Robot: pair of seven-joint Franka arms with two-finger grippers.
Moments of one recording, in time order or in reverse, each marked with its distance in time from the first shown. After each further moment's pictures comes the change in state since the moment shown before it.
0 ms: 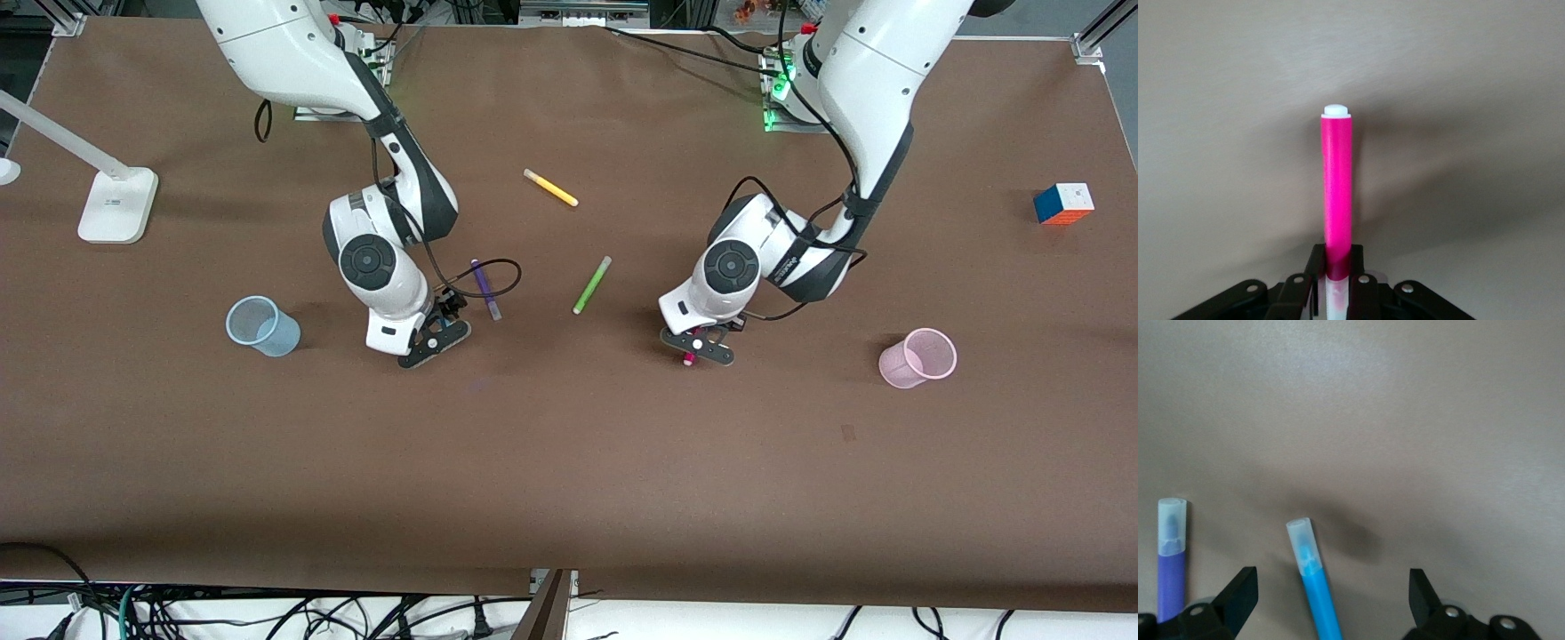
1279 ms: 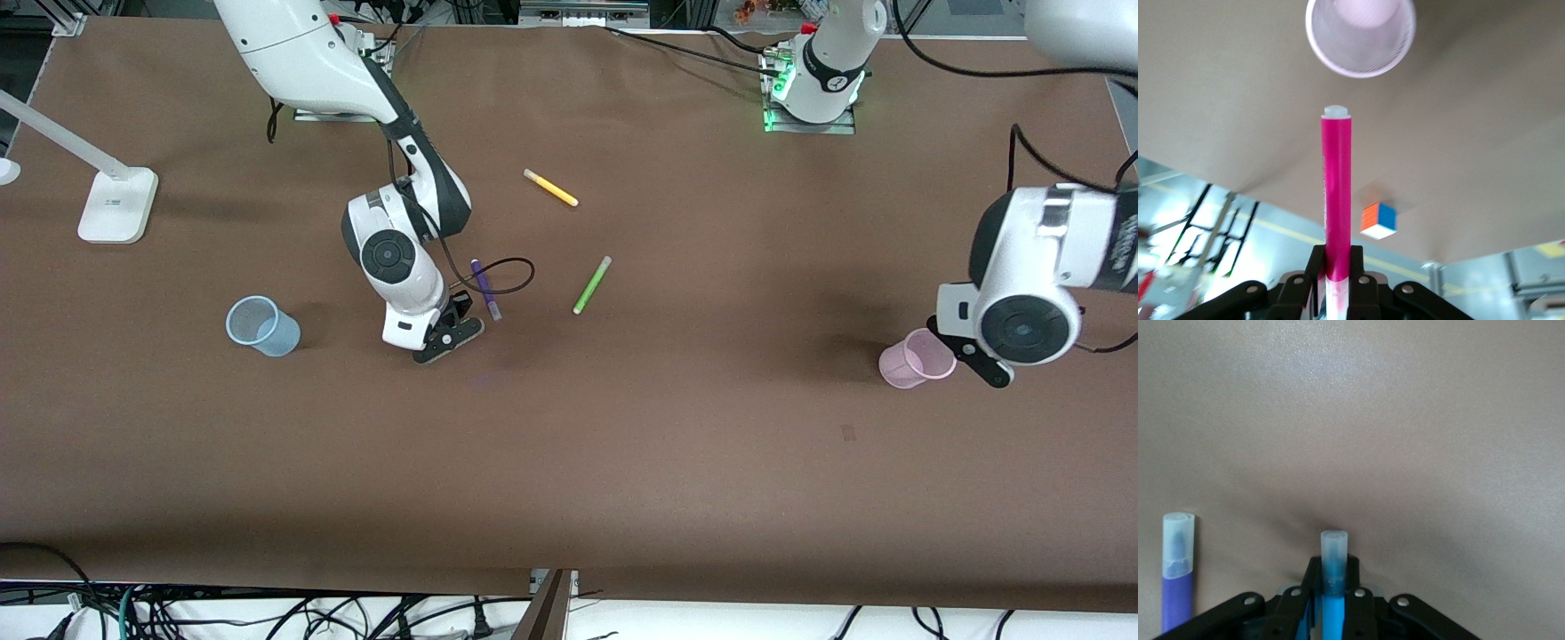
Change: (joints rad) left arm 0.415 -0.086 -0.054 0.337 0.567 -0.819 0.917; right arm 0.032 0.026 -0.004 -0.010 0.000 0.057 0.035
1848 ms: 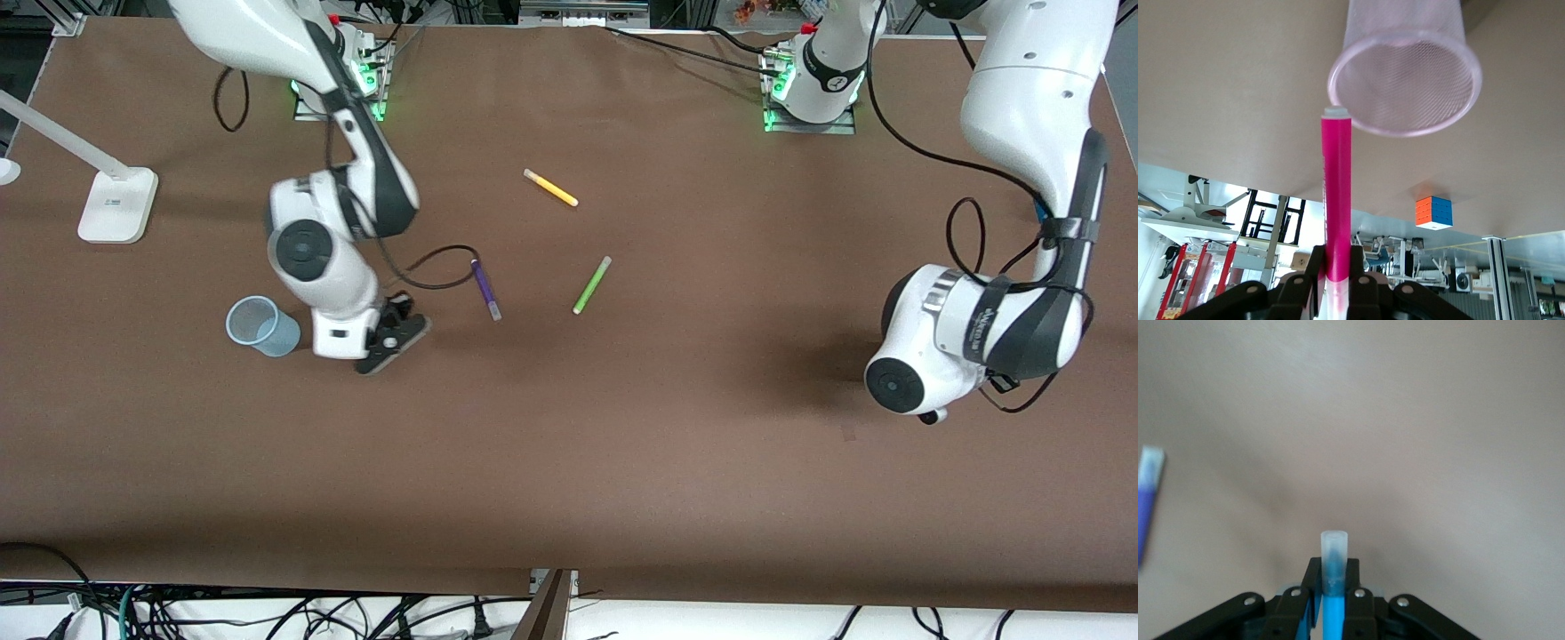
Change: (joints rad) left arm -0.082 0.242 0.003 0.107 0.219 -0.008 0.007; right arm -0.007 -0.191 -0.178 0.038 0.000 -0.223 -0.396
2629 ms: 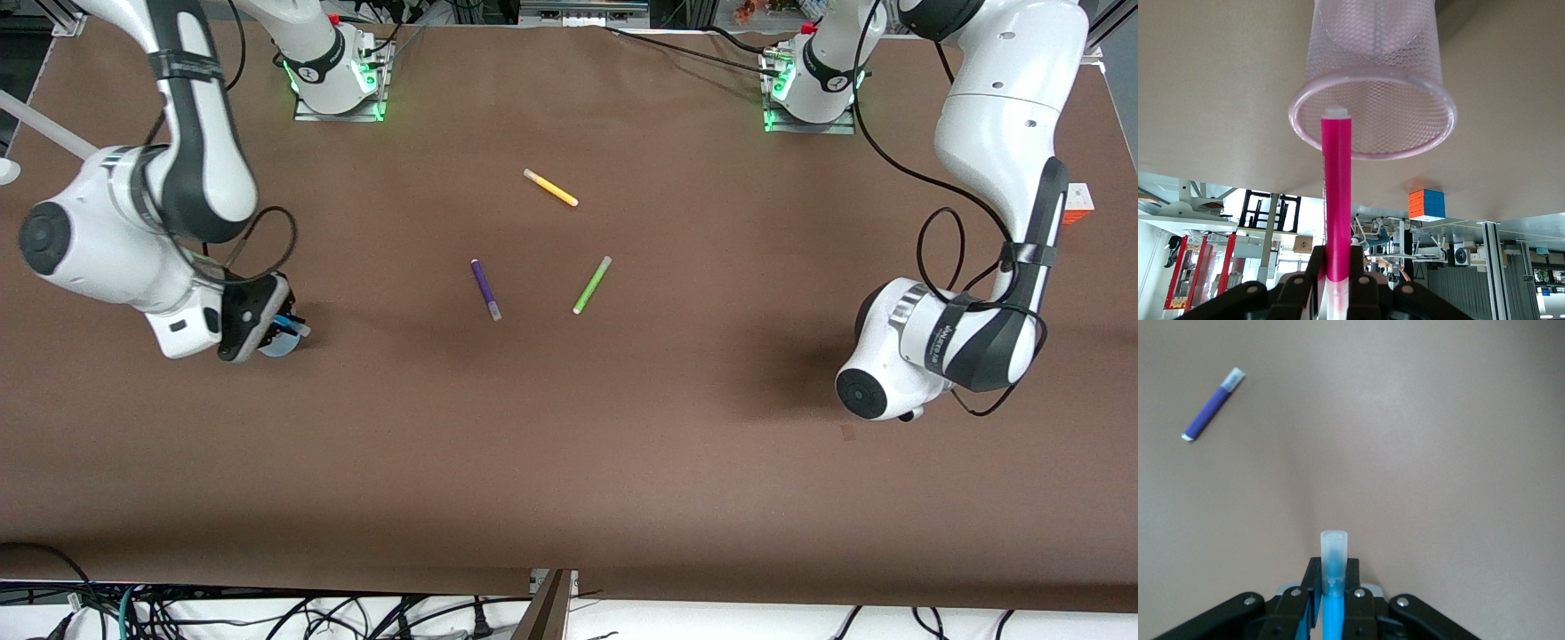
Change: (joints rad) left arm -0.048 0.059 0.031 0.009 0.016 -0.038 -0.006; right arm -0.064 -0.094 -0.245 -0.009 0.419 -0.202 -0.865
